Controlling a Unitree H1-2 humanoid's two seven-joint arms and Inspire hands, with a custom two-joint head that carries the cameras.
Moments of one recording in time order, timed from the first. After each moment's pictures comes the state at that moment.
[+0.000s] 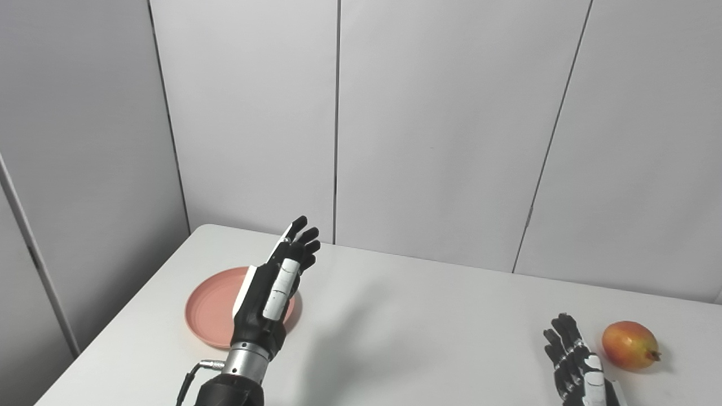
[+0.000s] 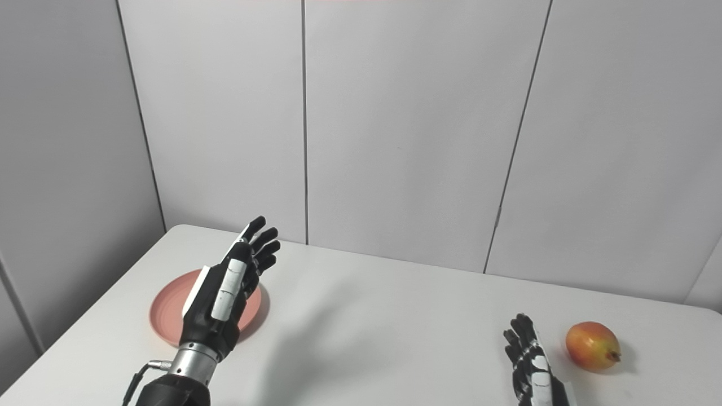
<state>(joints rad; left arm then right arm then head) -0.20 0.03 0.11 -0.33 -0.14 0.28 0.00 -0.12 -0.05 -0.02 0.11 0.20 -0.18 0.14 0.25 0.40</state>
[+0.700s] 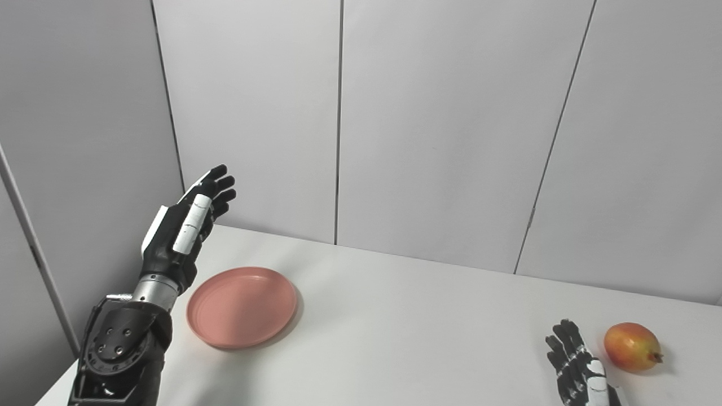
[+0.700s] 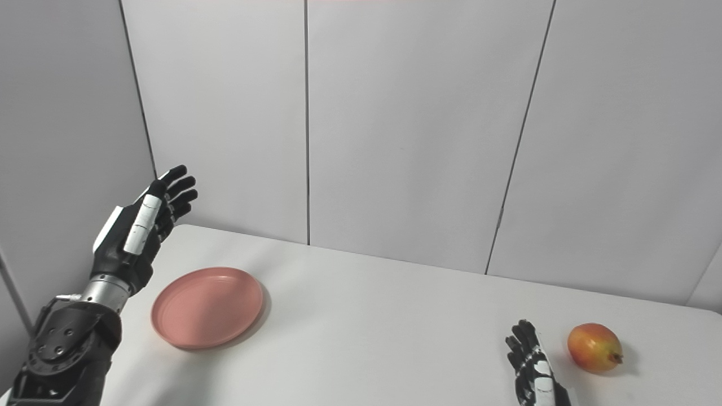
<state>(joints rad) -0.36 0.37 0.31 -0.14 -0.24 0.33 -0.04 -0.10 -0.06 -0.02 0.10 0.21 -0.16 0.15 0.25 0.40</state>
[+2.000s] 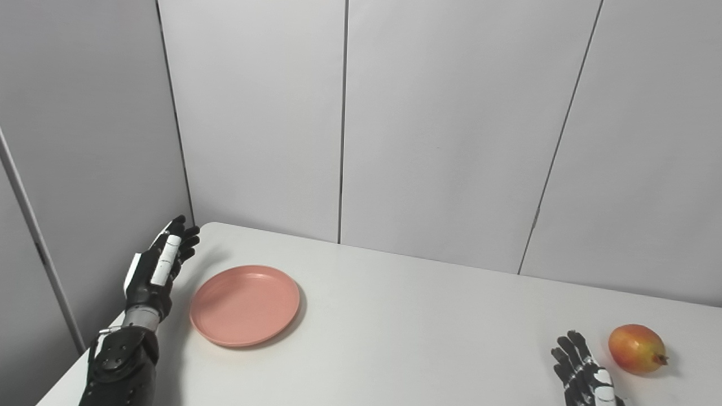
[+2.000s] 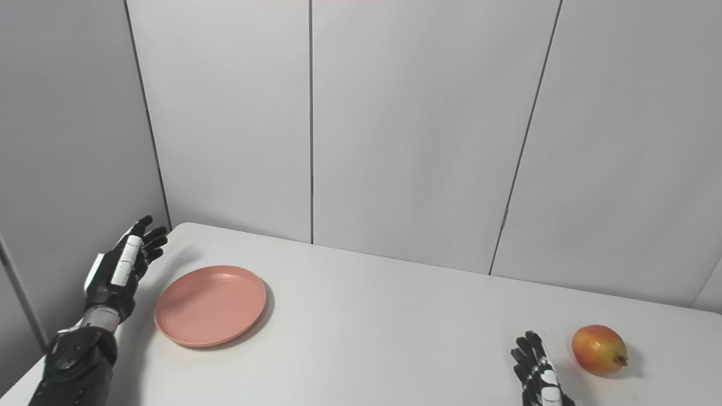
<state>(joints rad) -0.46 0.40 0.36 0.65 -0.28 -0.21 -0.08 -0.07 -0.07 -0.02 0.06 0.21 -0.10 0.15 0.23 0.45</state>
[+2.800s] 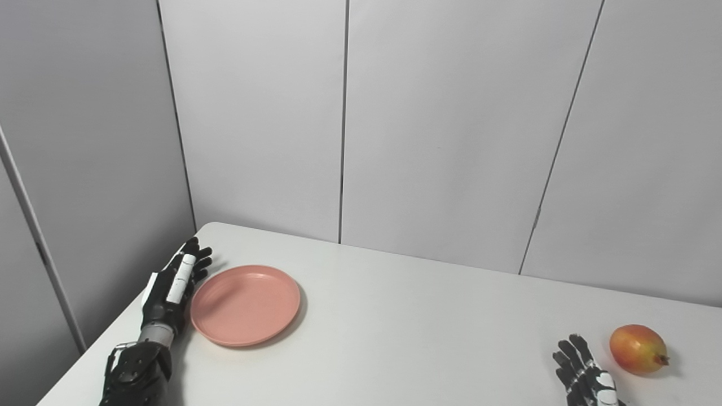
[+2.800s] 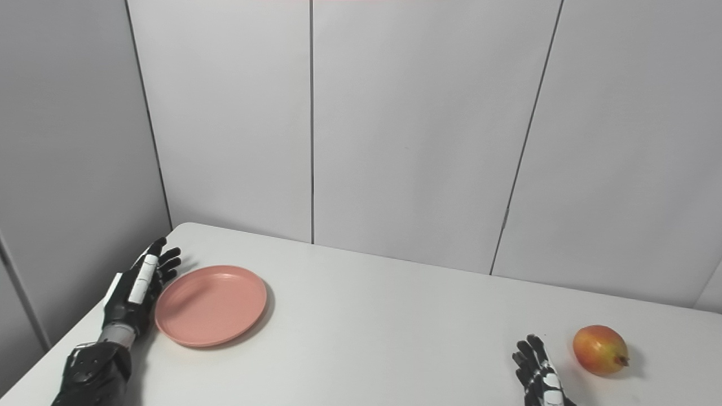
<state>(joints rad) -0.48 0.39 0.30 0.81 -0.28 -0.27 -0.13 -0.06 -0.07 -0.02 0.04 0.21 -0.09 0.15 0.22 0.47</state>
